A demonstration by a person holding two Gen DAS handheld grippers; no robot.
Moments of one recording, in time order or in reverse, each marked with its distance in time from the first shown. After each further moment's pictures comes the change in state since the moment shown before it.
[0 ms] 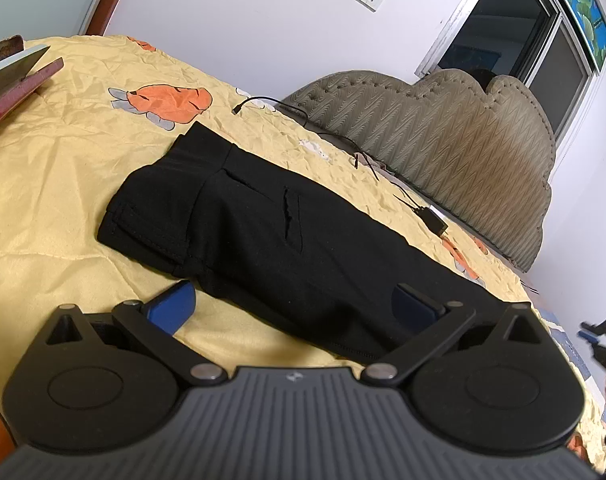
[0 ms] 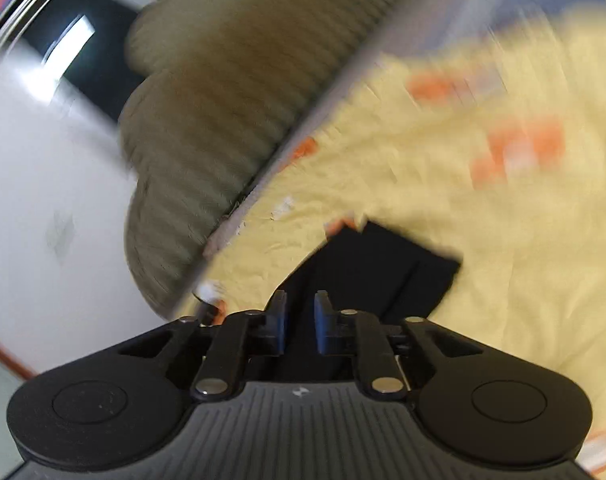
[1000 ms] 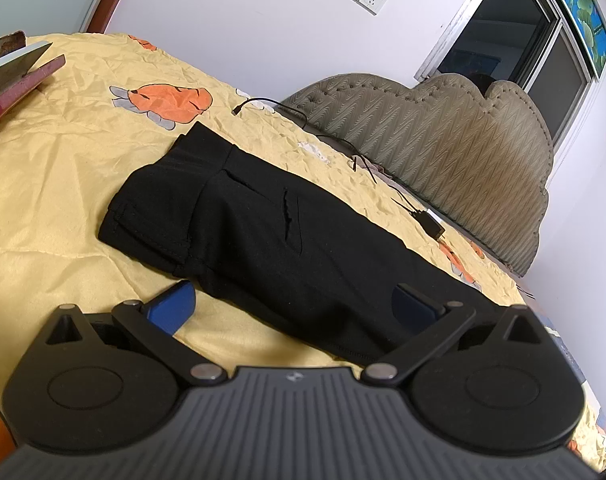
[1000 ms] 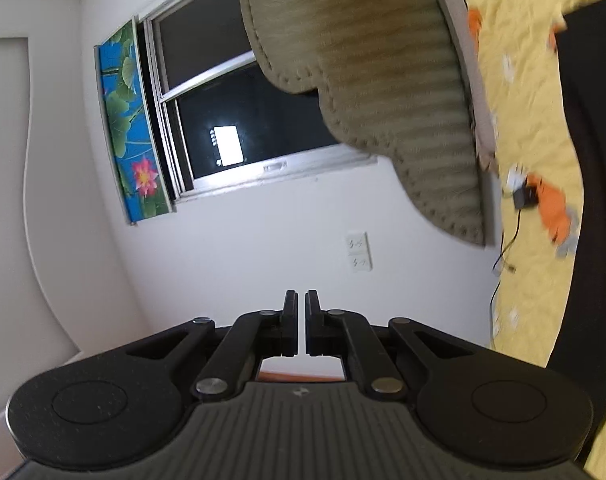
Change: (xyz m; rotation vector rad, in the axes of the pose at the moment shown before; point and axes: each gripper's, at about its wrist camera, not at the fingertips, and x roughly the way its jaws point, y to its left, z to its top) left arm 0.000 0.000 0.000 -0.020 -0.008 -0.015; right arm -0.058 0.034 -0.013 0.822 0.124 0.910
